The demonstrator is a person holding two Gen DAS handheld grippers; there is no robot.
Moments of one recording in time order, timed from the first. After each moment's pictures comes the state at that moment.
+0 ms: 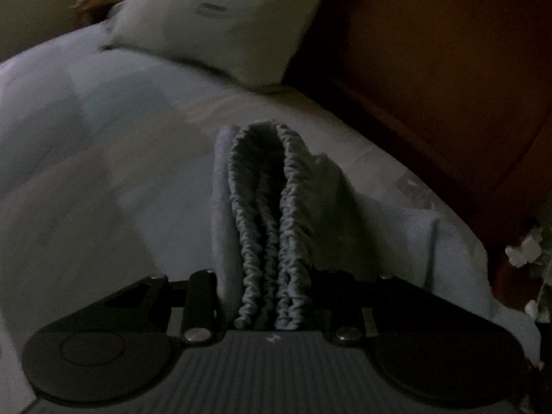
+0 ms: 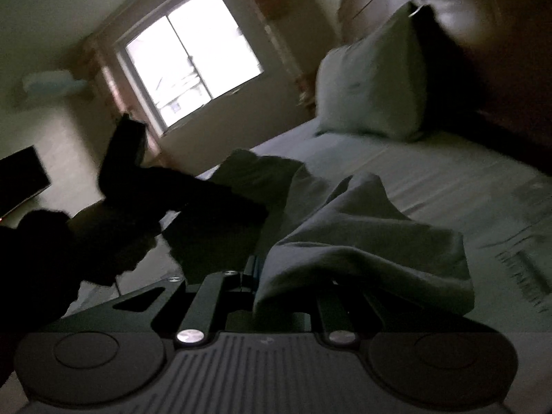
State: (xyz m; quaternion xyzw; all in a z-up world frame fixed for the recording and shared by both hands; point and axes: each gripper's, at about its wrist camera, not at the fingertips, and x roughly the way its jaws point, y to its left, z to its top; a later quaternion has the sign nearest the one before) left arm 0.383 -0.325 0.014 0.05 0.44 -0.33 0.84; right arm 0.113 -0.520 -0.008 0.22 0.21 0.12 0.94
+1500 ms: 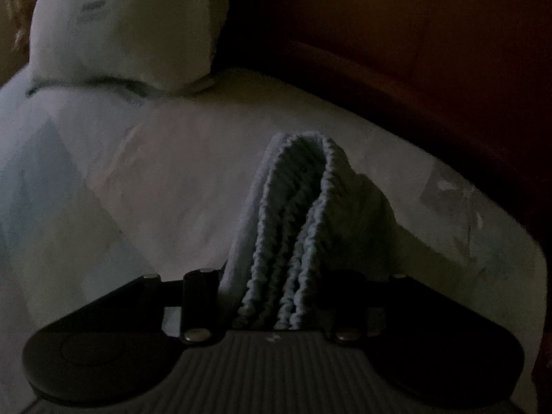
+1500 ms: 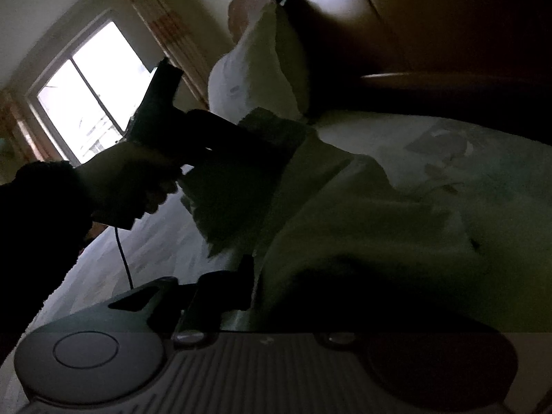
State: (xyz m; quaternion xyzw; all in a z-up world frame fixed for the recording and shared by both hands) left arm 0.476 -0.515 -0.035 0.16 0.47 -0.32 0.80; right arm 0.140 -0.587 -0.090 0.31 0.23 -0.02 0.92
